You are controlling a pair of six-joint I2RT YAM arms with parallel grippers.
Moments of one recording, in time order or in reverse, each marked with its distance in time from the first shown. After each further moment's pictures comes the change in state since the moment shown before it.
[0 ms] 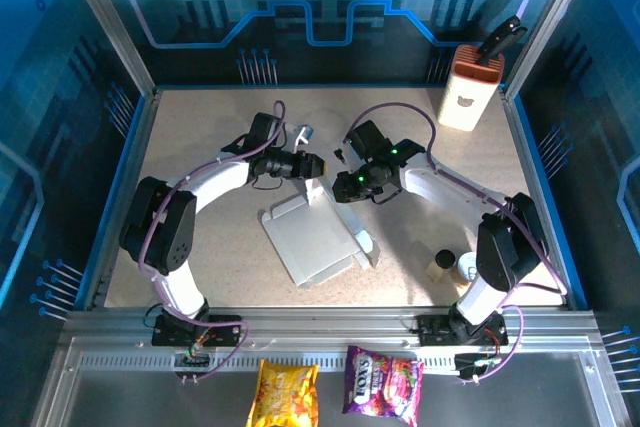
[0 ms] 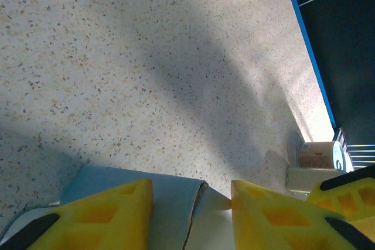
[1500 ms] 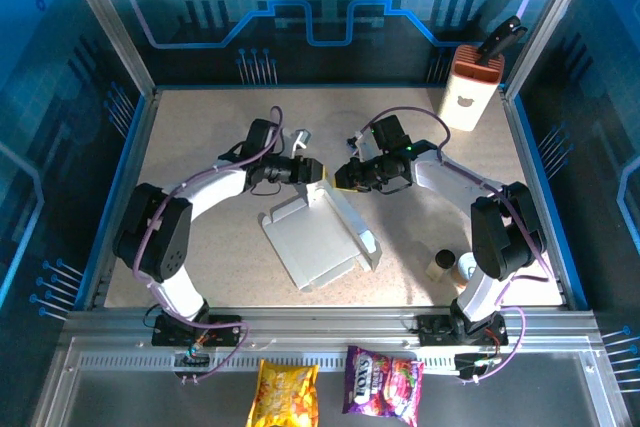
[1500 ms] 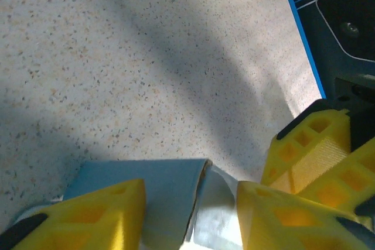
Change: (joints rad) left arm -0.006 -0.071 -0.098 0.070 -0.022 -0.030; right arm -0.169 0.058 -0.100 0.274 -0.397 0.119
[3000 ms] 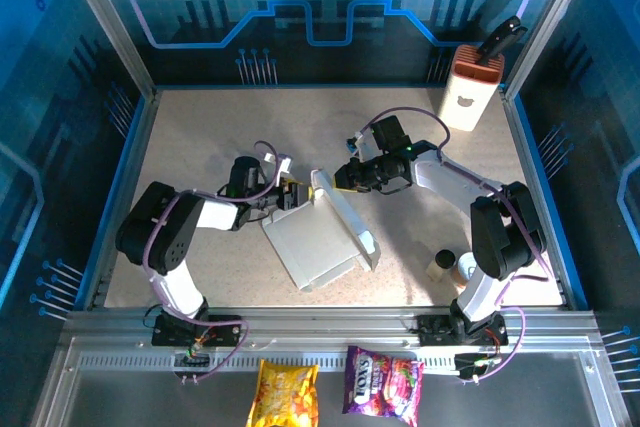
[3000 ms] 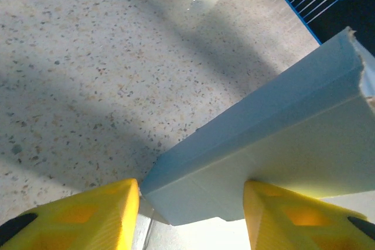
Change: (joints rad) left arm 0.064 0.067 -0.435 0.764 -0.006 0.092; right arm 0.000 0.003 -0.003 0.006 -0.011 -0.001
